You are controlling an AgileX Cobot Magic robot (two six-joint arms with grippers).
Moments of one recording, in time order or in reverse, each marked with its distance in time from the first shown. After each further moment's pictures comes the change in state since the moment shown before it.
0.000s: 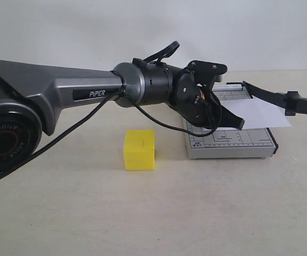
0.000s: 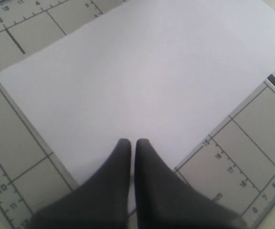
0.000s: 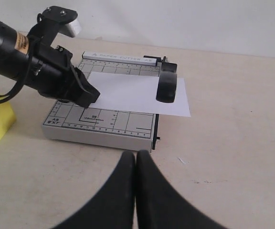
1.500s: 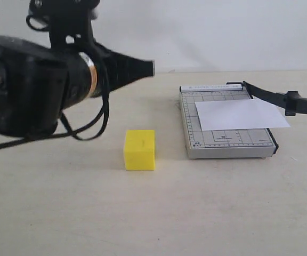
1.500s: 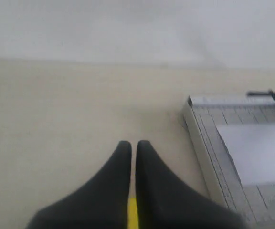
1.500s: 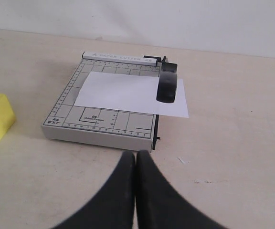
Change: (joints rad) left arm -0.109 -0.848 0.935 1.584 0.228 -1.909; right arm 0.000 0.000 0.000 0.000 0.000 0.000
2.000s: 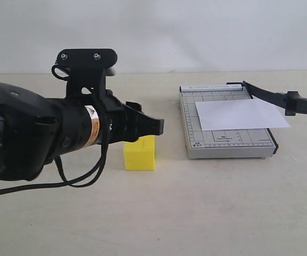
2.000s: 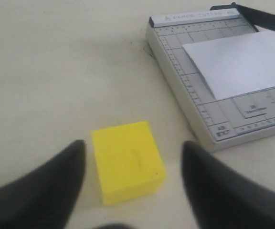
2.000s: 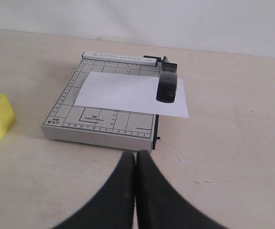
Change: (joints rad) left arm -0.002 0.018 0.135 0.071 -0.215 -0.021; right arm 0.000 0.000 0.000 0.002 0.000 0.000
